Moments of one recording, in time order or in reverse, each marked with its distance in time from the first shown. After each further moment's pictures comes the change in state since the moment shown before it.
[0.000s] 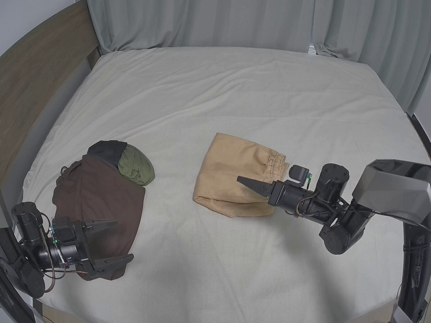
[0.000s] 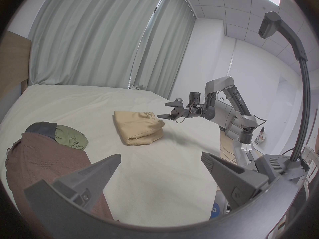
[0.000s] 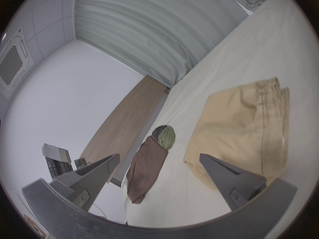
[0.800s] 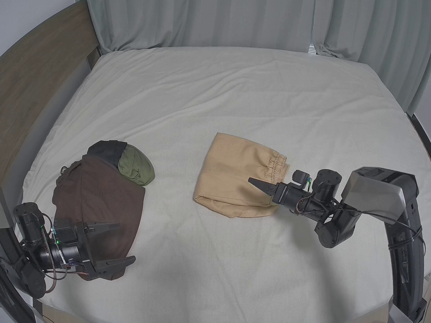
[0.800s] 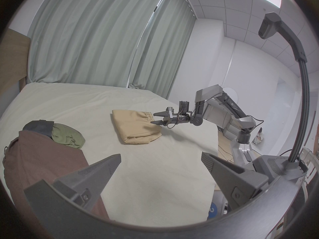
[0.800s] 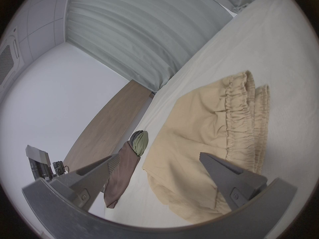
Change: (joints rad) left arm -0.015 0.008 0.000 0.002 -0.005 -0.005; right arm -0.111 0.204 -0.194 0.031 -0.006 -0.020
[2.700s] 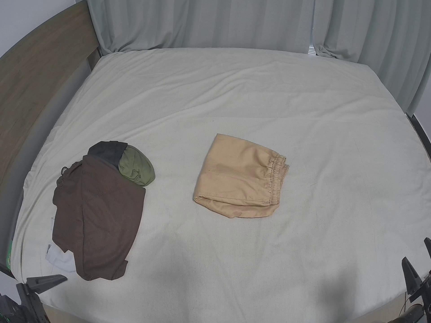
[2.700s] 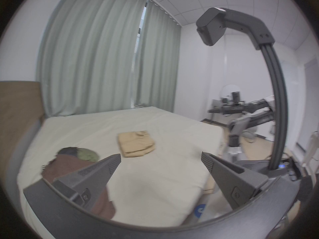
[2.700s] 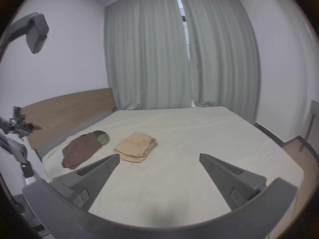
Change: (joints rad) left arm -0.170 -1.500 0.000 1.231 0.303 -0.058; right arm -0.309 -2.305 1.004 1.279 -0.391 -0.633
